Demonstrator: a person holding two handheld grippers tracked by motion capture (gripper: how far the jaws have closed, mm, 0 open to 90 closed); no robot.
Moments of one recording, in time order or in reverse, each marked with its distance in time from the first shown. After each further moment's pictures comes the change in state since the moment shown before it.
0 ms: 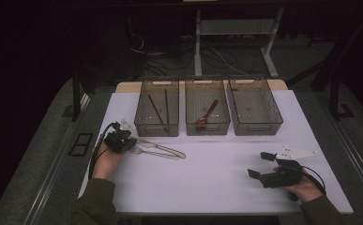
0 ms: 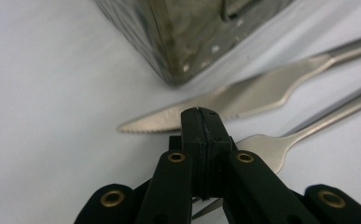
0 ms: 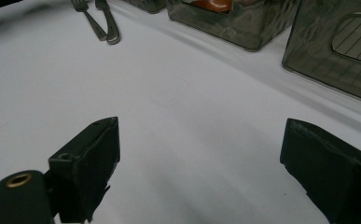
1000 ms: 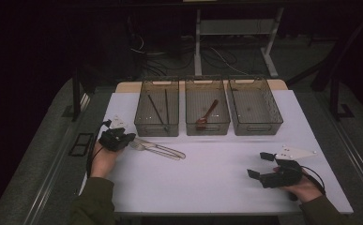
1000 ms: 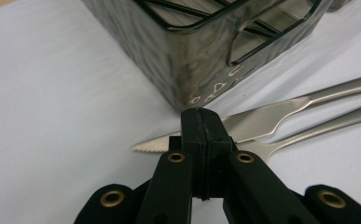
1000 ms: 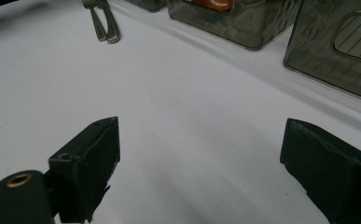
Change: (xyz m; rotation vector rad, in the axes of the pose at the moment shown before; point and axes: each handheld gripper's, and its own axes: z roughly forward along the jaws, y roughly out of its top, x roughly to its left) left arm 0.008 0.000 -0.009 -0.161 -0.011 -0.055; right arm 0.001 0.000 0.001 0.006 0.001 0.001
